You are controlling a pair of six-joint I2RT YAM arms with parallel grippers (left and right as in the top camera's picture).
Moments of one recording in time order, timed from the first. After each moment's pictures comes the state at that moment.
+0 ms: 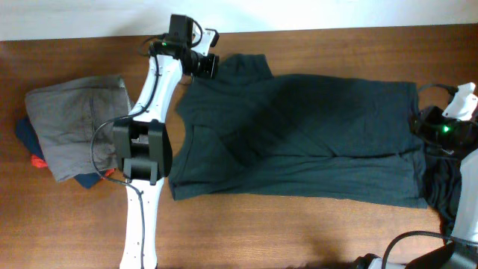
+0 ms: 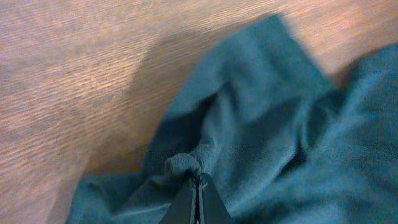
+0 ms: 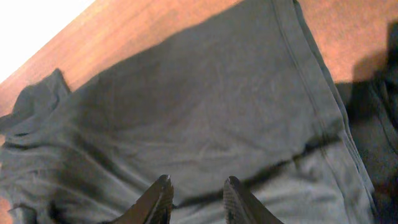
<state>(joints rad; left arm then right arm) -0.18 2.63 2.45 -0.87 0.42 0.08 -0.57 1.44 1.22 -0.78 -0.43 0.07</state>
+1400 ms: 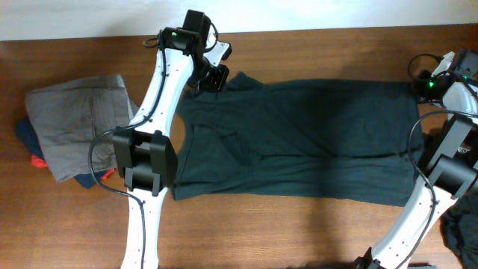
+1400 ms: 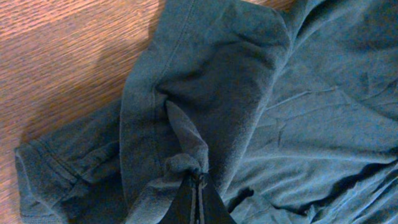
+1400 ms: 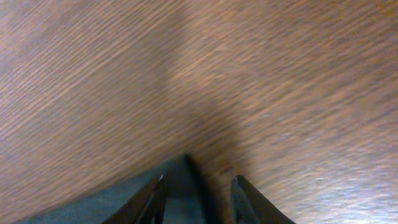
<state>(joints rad) -0.27 2.48 2.45 -1.29 0.29 0.11 -0.54 2.46 1.95 -0.49 -0.24 0.10</state>
